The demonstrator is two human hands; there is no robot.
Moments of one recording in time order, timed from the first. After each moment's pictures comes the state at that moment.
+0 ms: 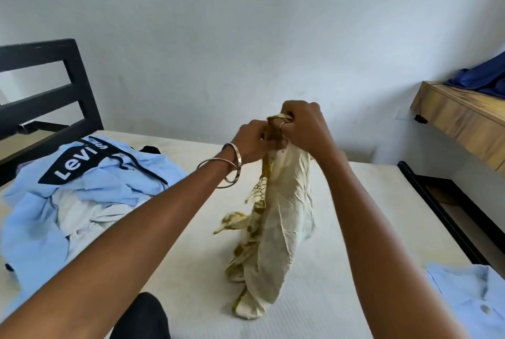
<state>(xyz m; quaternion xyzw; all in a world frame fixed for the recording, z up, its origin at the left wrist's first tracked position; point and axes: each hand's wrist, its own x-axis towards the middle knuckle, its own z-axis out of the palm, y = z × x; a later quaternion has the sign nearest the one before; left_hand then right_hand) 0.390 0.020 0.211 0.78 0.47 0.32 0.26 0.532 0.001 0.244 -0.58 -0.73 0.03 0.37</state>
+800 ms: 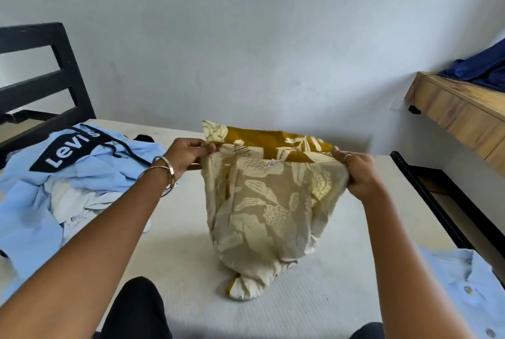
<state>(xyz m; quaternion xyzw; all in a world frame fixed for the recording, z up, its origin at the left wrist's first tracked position) 0.290 0.033 0.134 0.50 0.51 0.46 0.52 0.664 -0.027 0.136 -0.58 -0.32 0.47 0.58</state>
